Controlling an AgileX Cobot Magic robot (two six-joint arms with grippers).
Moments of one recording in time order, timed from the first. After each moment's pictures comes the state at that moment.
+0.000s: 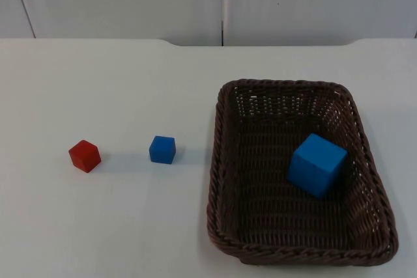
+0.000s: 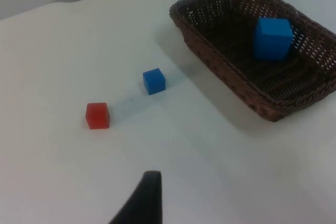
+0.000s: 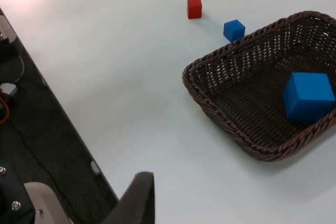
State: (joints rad) right arm 0.93 0.00 -0.52 0.00 1.09 -0.04; left arm -0.53 0.00 -0.50 -0.07 1.07 0.06
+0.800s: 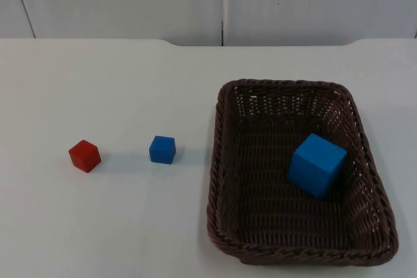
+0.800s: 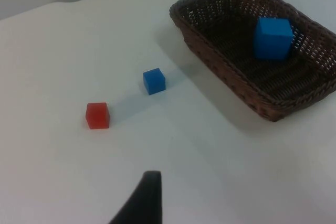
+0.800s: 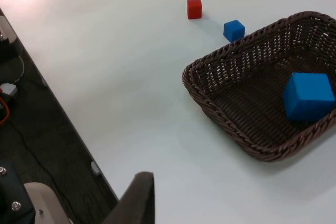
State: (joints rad) right arm 0.93 0.00 -0.52 0.00 1.09 -0.04; left arm -0.53 0.00 -0.50 -0.07 1.07 0.06
